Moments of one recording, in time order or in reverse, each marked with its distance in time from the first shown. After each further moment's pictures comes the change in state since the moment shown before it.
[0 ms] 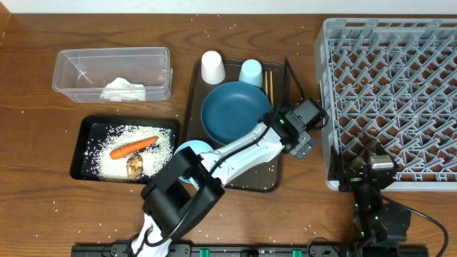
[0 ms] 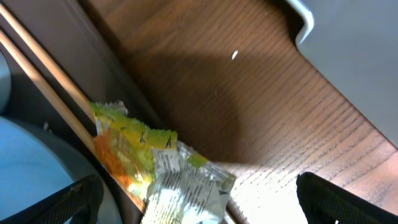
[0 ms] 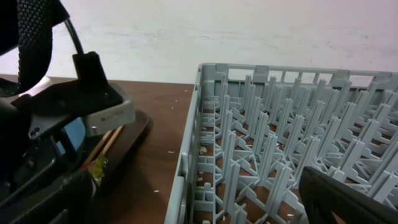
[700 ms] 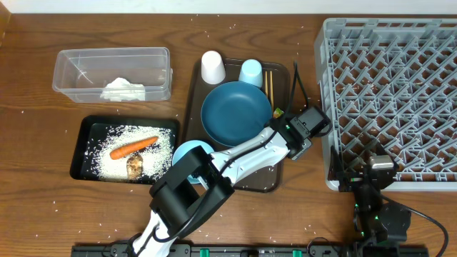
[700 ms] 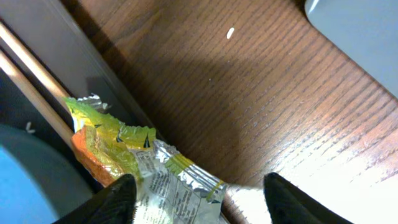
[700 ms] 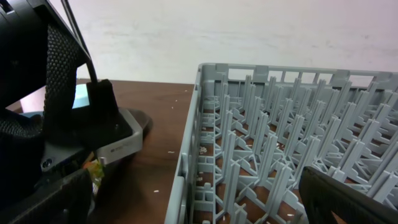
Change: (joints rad) left arm -0.021 0.048 0.000 -0.002 -0.044 0.024; right arm 0.000 0.000 0.000 0.000 0.000 0.000
